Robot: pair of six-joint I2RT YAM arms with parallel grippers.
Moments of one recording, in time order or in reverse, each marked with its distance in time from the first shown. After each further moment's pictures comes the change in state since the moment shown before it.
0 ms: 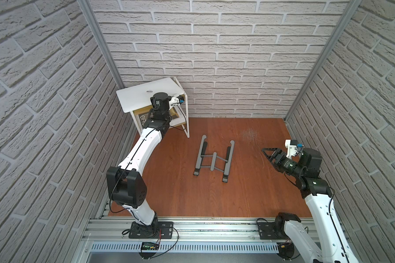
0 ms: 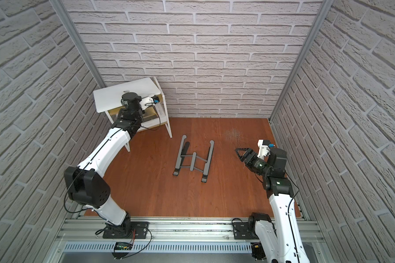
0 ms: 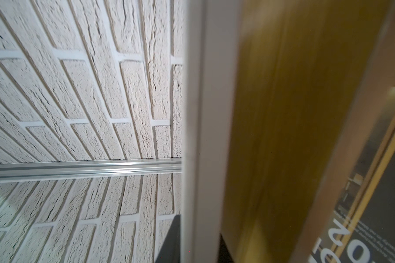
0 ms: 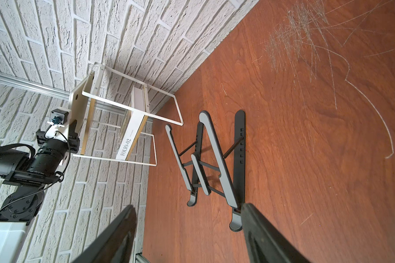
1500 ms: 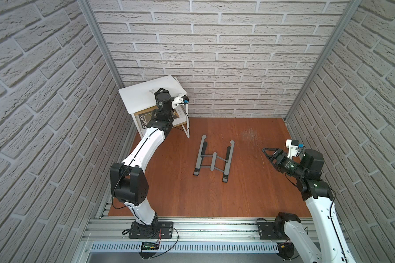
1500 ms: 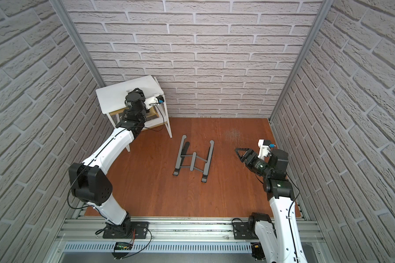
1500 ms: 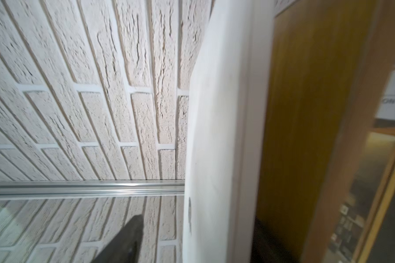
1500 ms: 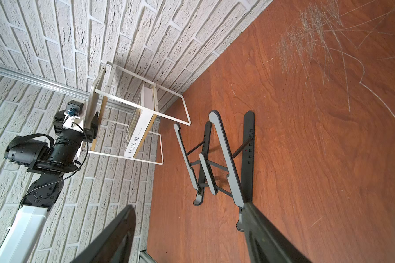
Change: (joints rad) left arm -0.016 0.028 -0.013 0.113 0.061 0.018; right arm -0.003 -0.037 -0.002 0.011 -0.030 0.016
